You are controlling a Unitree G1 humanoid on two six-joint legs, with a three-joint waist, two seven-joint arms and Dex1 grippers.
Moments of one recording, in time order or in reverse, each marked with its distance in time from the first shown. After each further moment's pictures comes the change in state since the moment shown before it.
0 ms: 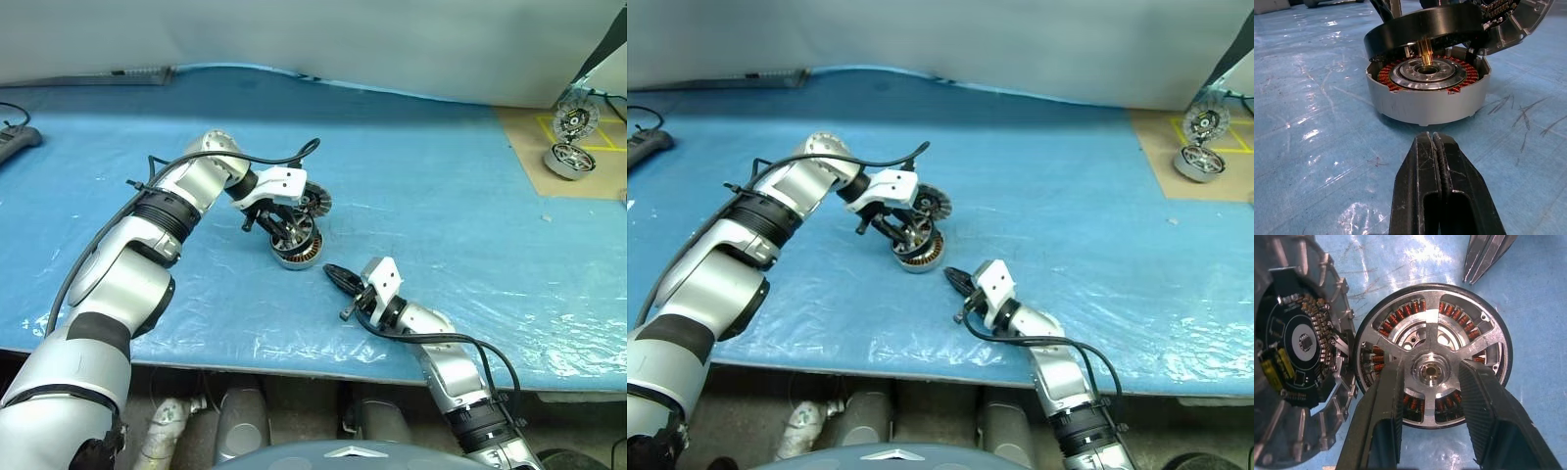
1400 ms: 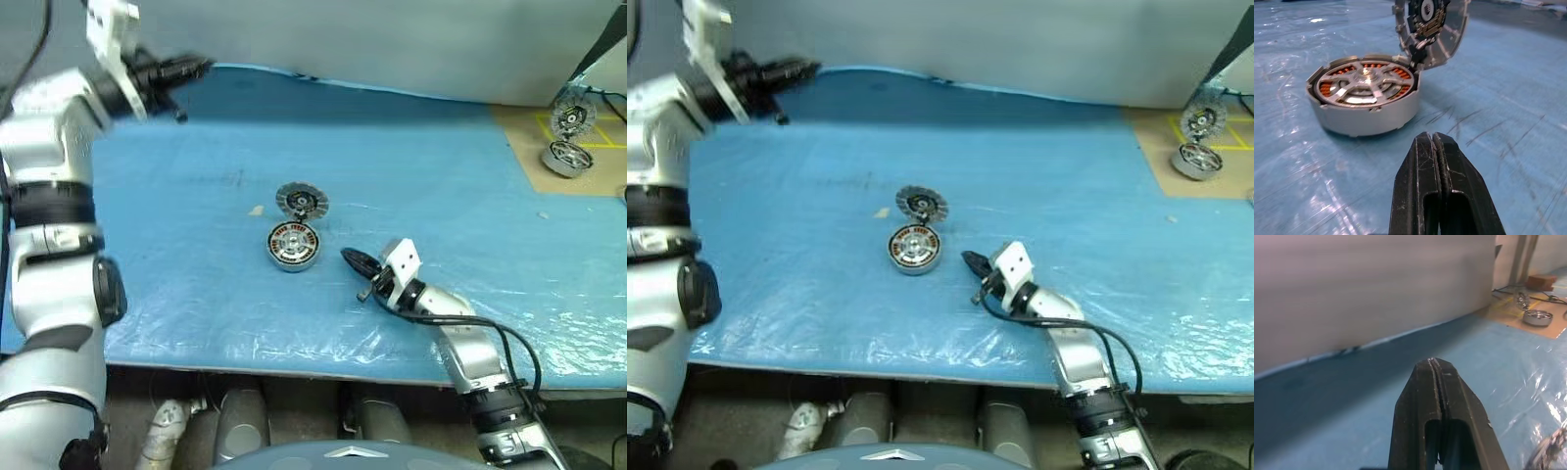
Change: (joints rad) left arm 0.260 0.157 0.866 -0.392 -0.412 0.462 0.517; right arm -0.107 -0.084 -0.095 0.000 0.038 0.076 0.031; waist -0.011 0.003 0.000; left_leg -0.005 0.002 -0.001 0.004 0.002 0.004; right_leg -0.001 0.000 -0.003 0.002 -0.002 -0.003
